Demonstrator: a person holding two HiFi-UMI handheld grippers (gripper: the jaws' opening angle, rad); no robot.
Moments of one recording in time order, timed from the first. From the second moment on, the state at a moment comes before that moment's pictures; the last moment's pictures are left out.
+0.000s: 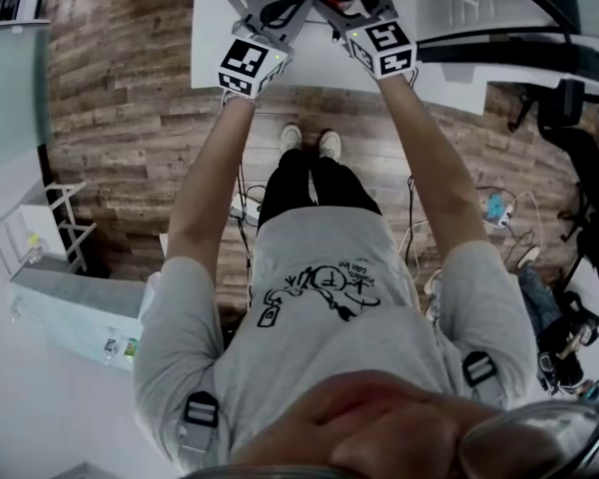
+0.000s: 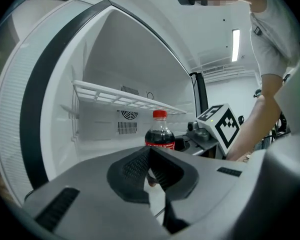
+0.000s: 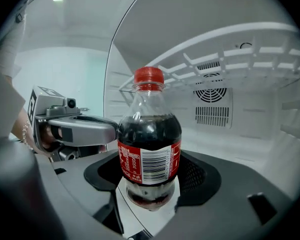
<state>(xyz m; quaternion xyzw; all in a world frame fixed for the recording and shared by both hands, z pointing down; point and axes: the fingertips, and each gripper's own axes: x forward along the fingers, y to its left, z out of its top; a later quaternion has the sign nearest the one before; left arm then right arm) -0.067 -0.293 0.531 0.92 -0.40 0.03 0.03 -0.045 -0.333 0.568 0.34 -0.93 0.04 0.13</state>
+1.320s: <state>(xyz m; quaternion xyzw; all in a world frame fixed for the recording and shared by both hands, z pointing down) -0.076 -0.341 0.574 0.90 -0.43 0.04 0.06 -0.054 -0.379 0.638 0.39 -0.91 0.09 0.13</state>
